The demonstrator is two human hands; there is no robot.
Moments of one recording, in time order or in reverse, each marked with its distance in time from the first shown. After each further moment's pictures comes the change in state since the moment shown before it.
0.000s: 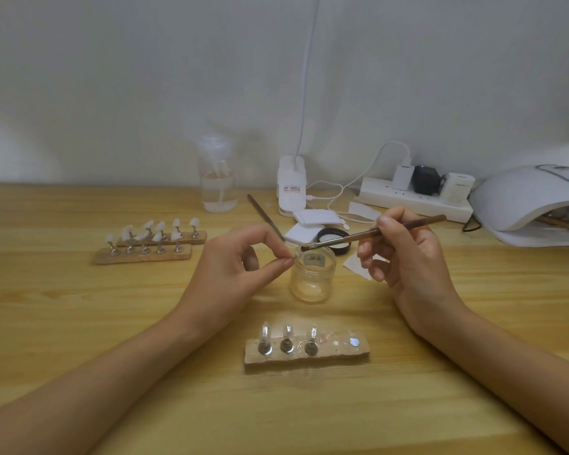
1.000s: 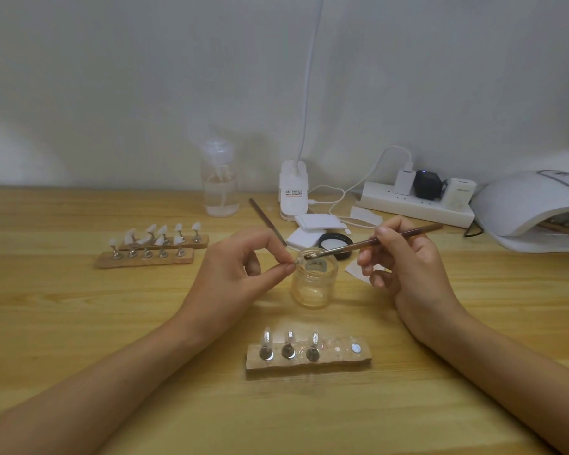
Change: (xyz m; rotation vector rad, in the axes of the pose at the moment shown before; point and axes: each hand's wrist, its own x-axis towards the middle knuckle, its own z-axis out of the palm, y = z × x) left_hand 0.000 -0.002 -0.001 -0.001 -0.007 0.018; right_hand 0.001 0.004 -0.002 -0.028 0.029 0.020
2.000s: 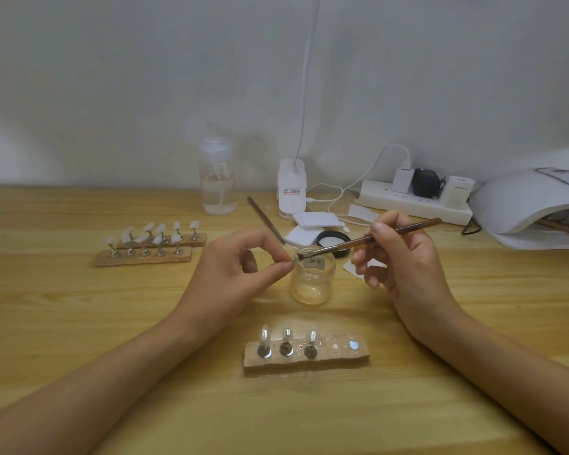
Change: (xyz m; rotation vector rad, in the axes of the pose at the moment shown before) left_hand 0.000 0.002 -0.001 -0.023 0.001 -0.073; right_hand -0.003 -0.003 0.003 -0.032 -0.041 -0.035
